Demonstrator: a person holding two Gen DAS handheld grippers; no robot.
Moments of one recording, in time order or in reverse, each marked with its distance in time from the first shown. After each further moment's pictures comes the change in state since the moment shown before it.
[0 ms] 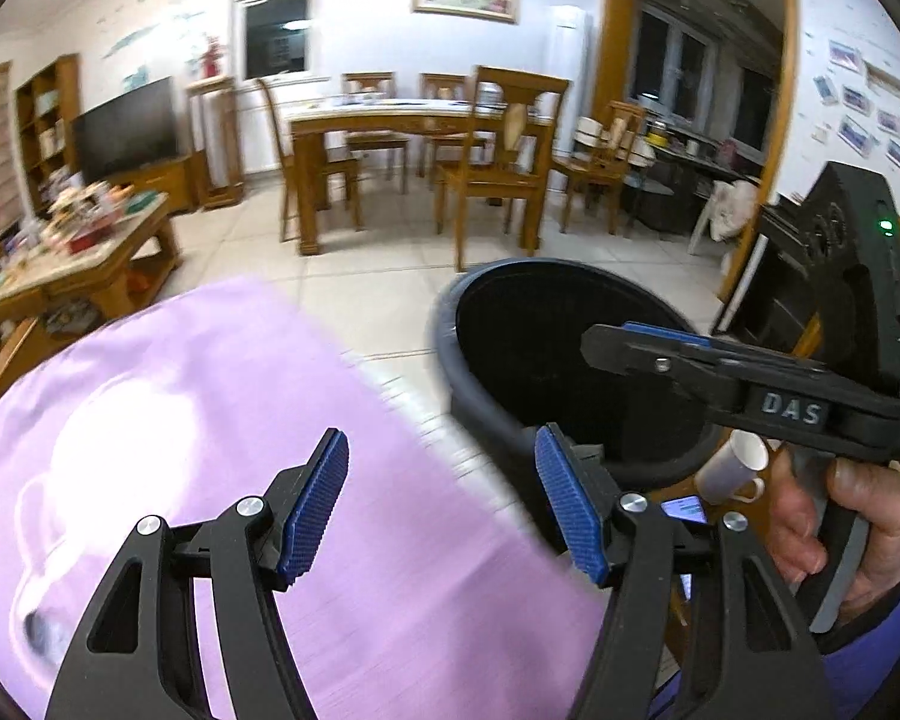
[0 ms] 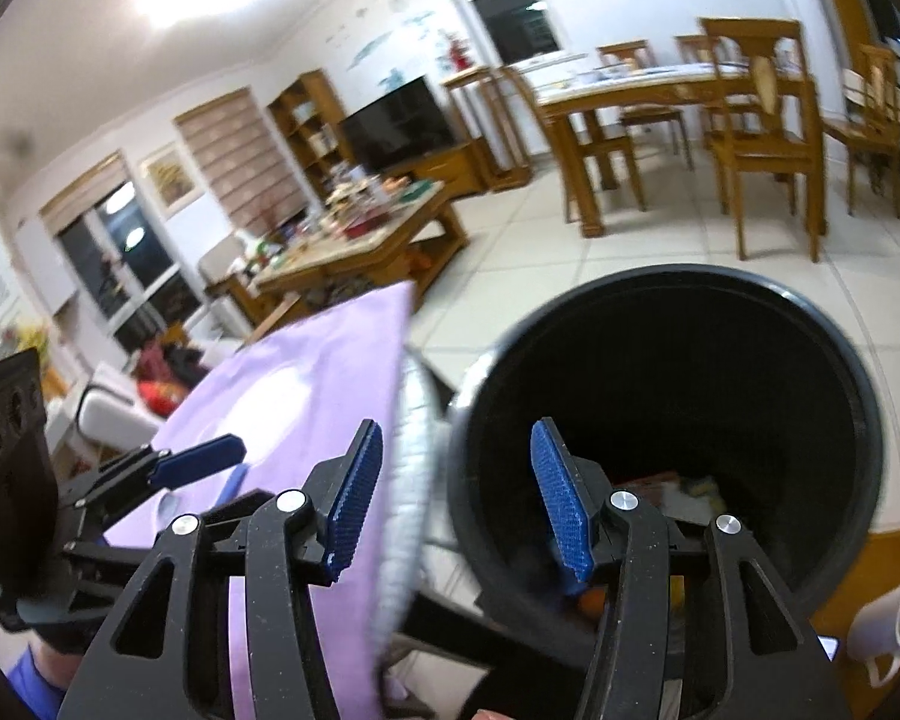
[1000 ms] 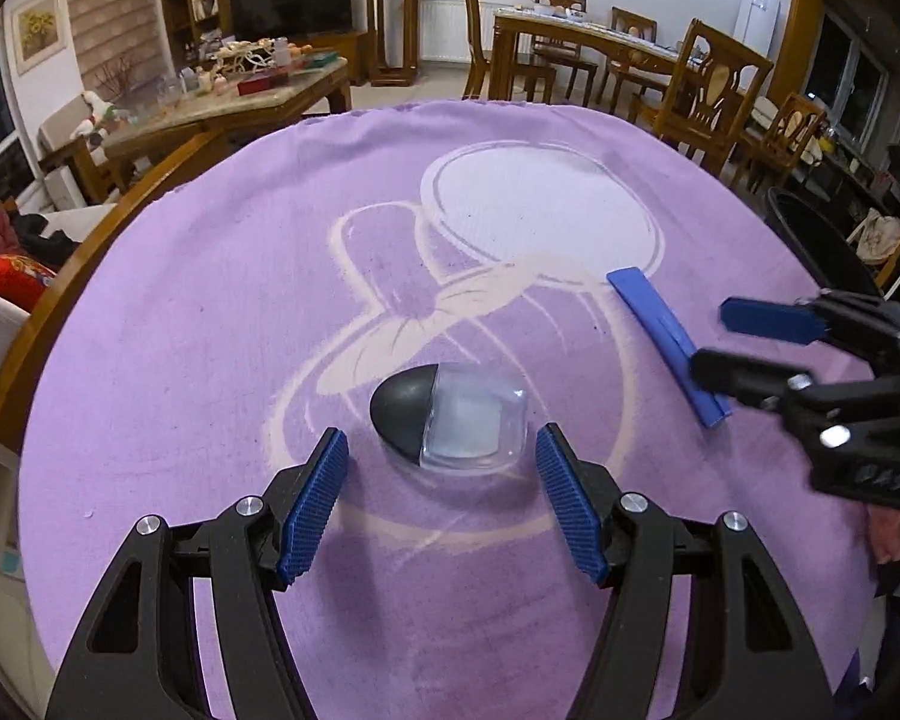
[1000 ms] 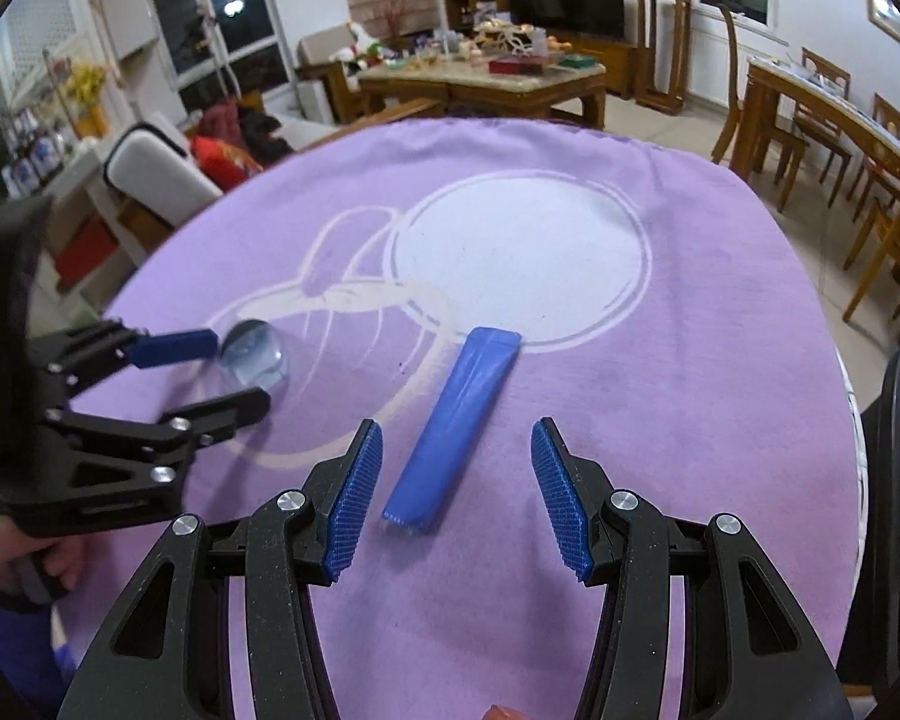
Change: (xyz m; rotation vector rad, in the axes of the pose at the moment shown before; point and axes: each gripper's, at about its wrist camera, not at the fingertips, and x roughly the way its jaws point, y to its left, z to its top) left arm -0.051 0.210 -0.112 -0.249 0.222 0.254; right arm 0.169 0.240 -0.065 -0.439 0.369 0.032
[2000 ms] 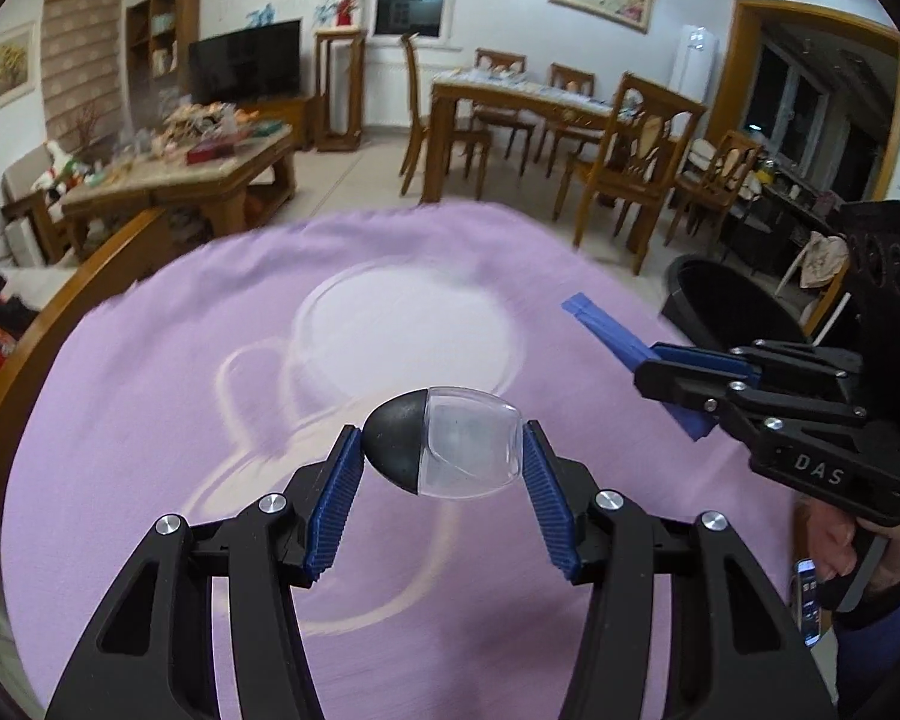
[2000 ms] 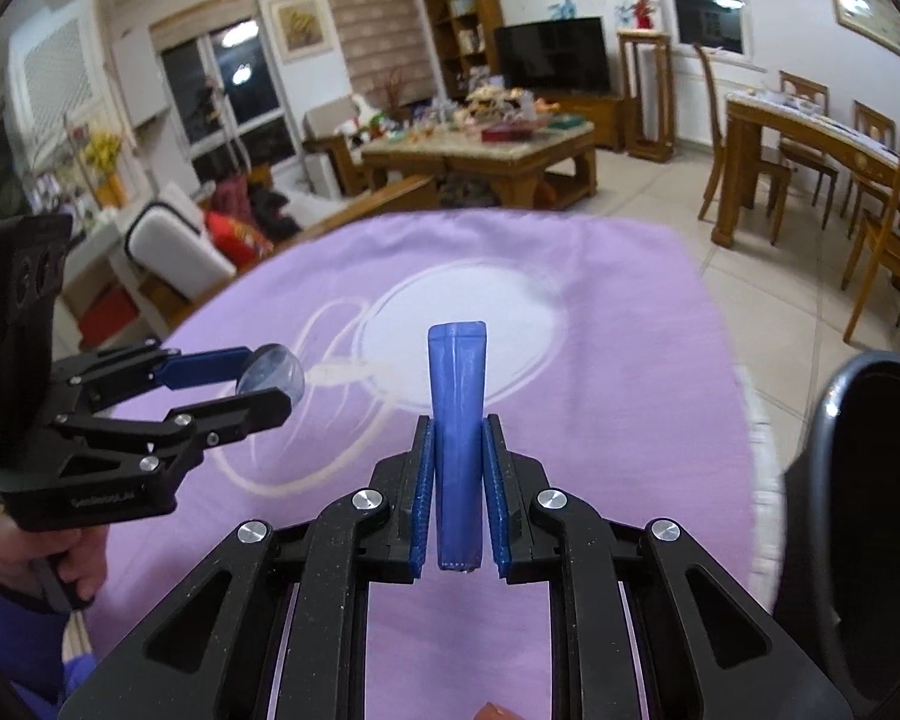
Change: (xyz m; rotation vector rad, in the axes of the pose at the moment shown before) left arm -0.039 -0.069 0.043 0.058 -0.175 -0.121; right arm -0.082 -0.065 -0.012 0.064 -0.199 0.056
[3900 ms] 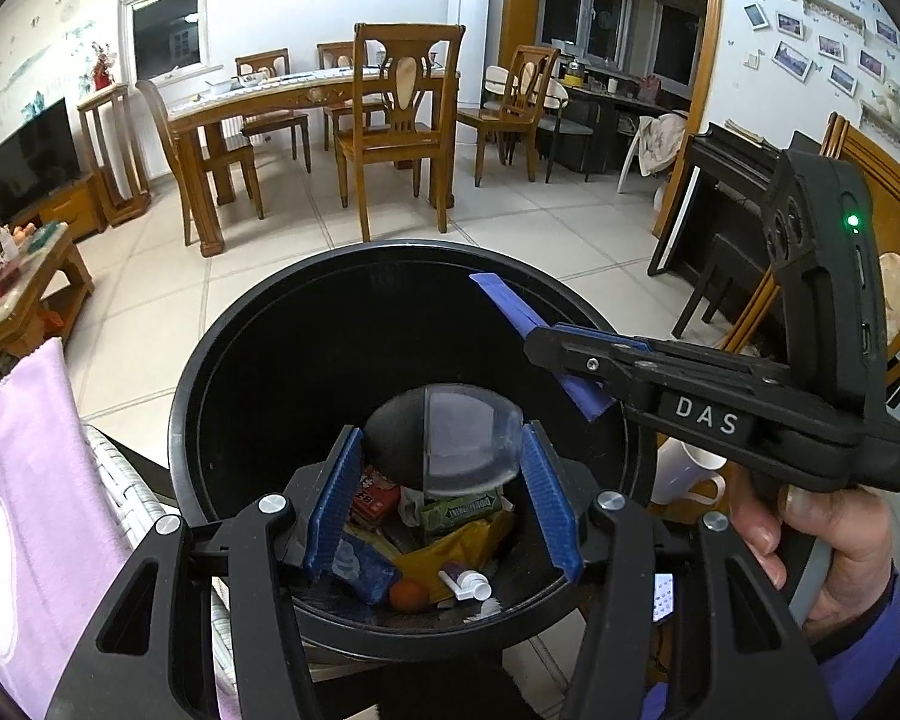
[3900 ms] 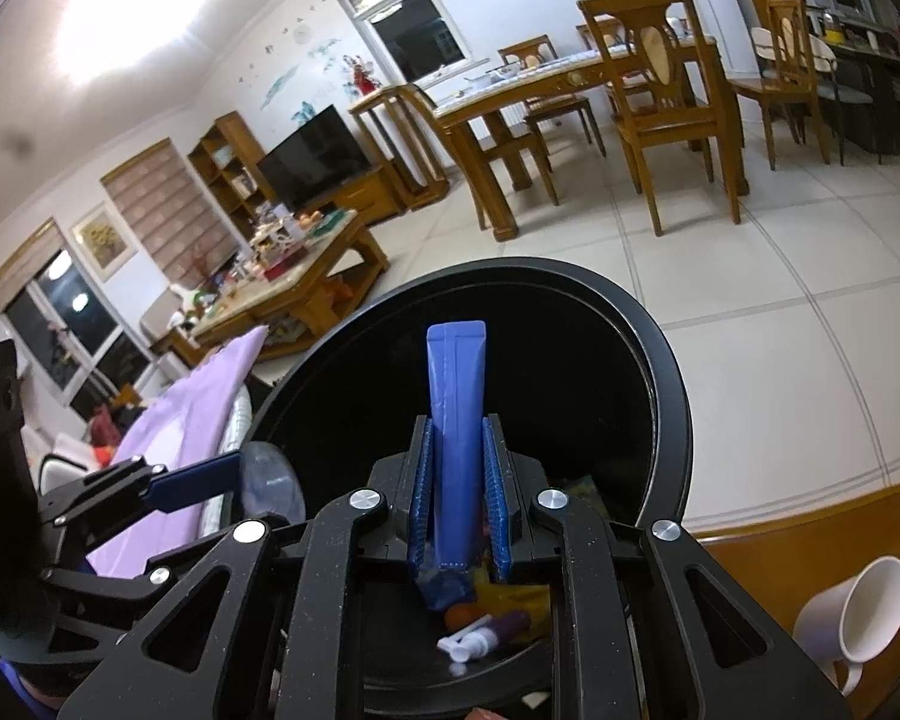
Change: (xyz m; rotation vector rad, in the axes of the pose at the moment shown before) left arm 0.117 -0.305 0.035 0.372 0.051 -0.299; right arm -0.155 -0.280 -0.132 0.545 -0.226 -0.248
